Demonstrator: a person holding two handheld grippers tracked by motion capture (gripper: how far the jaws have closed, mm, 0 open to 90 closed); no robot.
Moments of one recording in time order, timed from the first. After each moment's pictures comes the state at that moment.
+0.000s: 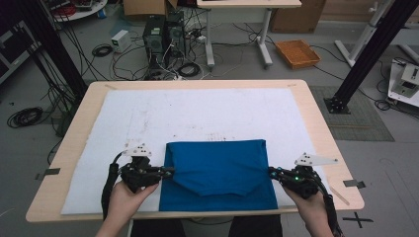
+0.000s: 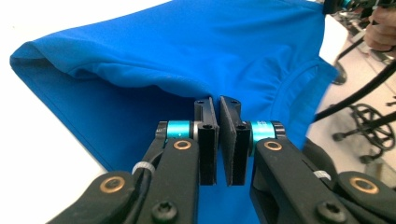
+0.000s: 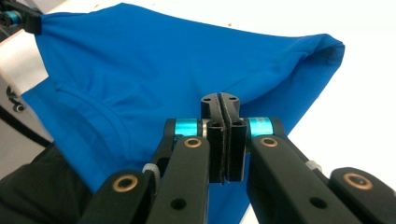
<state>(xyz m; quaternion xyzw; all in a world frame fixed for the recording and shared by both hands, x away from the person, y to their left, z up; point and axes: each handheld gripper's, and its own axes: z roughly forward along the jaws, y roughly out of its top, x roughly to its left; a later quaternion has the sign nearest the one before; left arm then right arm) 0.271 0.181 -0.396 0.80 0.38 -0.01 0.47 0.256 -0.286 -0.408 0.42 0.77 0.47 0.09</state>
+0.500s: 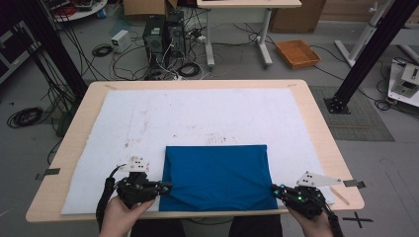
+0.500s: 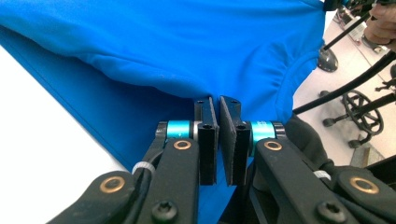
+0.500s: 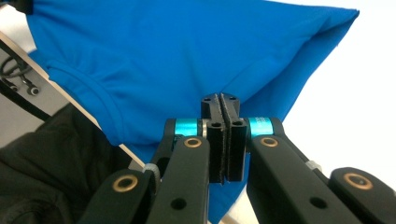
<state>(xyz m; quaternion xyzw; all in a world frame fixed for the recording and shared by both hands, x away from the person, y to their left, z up) 0.244 0.184 -0.412 0.81 0.38 -0.02 0.45 0.216 -0.289 -0.423 0.42 0.79 0.44 0.10</state>
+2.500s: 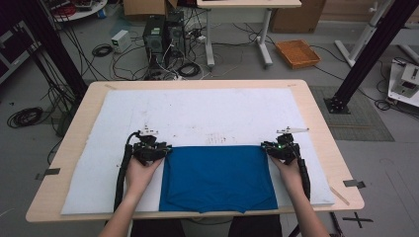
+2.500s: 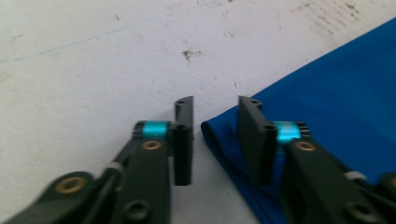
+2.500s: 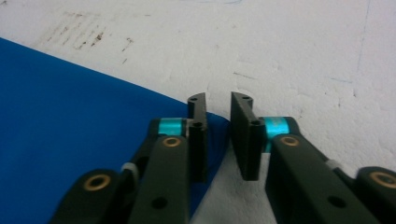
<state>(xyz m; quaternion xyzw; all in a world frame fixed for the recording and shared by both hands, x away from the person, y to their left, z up) 0.366 0.181 -0.448 0.78 0.46 0.15 0.39 0.376 -0.275 -0.450 0.50 0.76 0.39 0.13</state>
